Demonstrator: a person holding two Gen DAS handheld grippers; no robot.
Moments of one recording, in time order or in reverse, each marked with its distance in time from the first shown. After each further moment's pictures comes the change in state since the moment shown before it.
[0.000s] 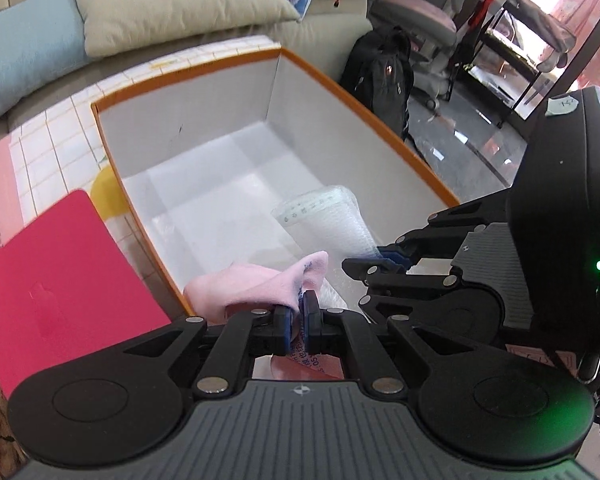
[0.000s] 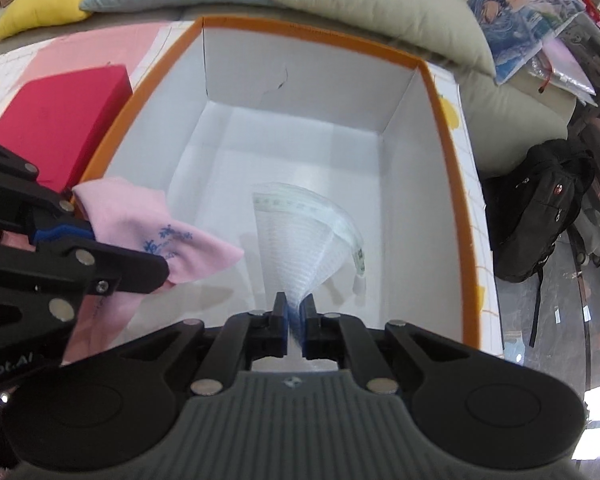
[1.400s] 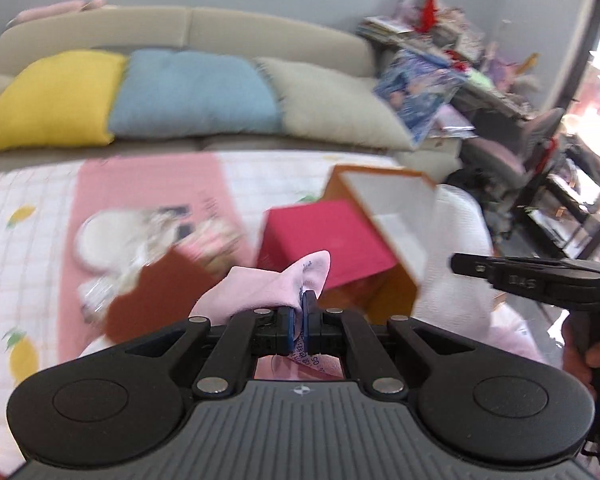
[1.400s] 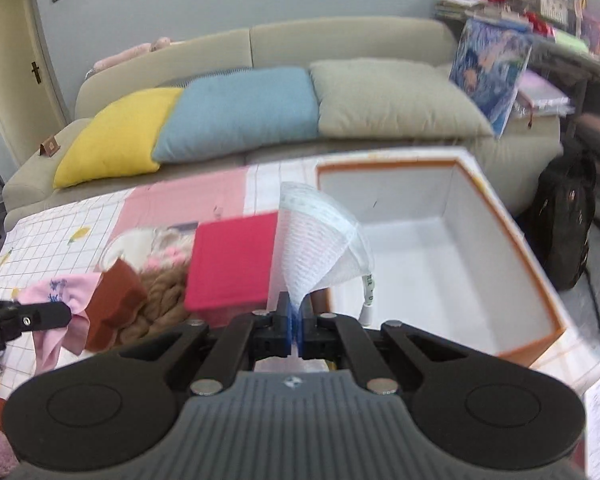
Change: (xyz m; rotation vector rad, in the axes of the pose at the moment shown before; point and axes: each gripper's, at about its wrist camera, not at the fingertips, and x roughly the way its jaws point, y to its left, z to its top) left arm -0.186 0.097 -0.139 -0.252 -0.399 0.156; right arm -0.133 0.104 -0.032 0.243 -0.395 0.125
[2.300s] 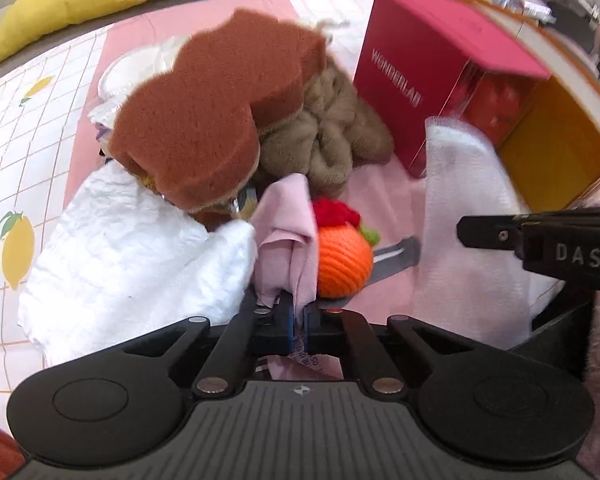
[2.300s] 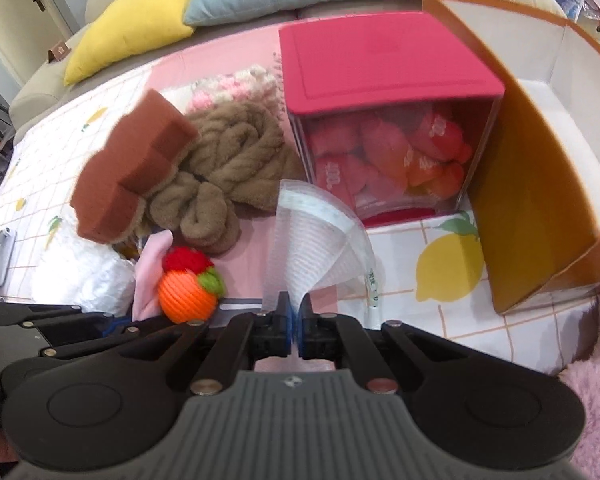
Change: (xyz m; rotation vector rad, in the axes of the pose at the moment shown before) left arm 0.080 0.059 -0.103 -0.006 0.328 0.193; right arm 0.109 0.092 -0.082 0.021 0.326 0.100
